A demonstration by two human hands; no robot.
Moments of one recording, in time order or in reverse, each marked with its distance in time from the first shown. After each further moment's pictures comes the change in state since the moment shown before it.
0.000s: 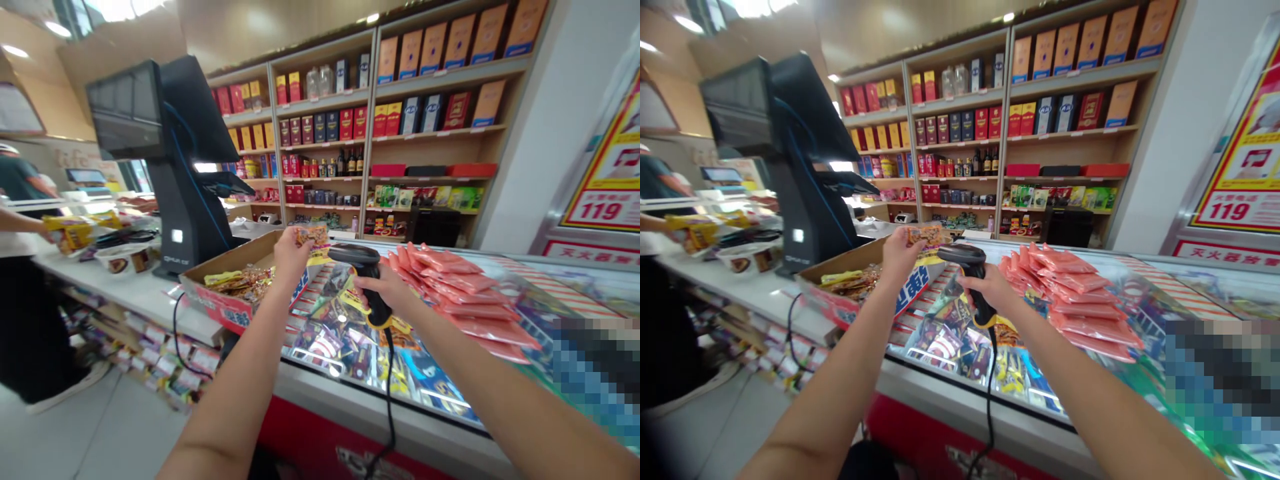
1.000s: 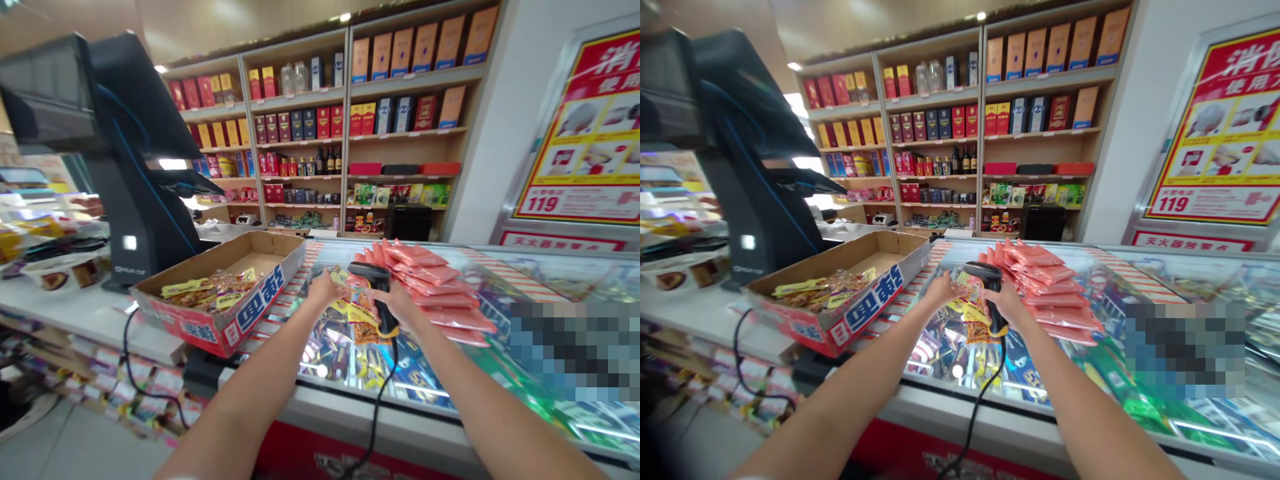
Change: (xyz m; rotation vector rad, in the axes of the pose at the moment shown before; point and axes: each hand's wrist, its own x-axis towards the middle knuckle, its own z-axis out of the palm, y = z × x) left_hand -0.067 -0.028 0.149 0.526 -0.686 -0.047; right_hand -0.026 0.058 -0.076 0.020 0.257 0.107
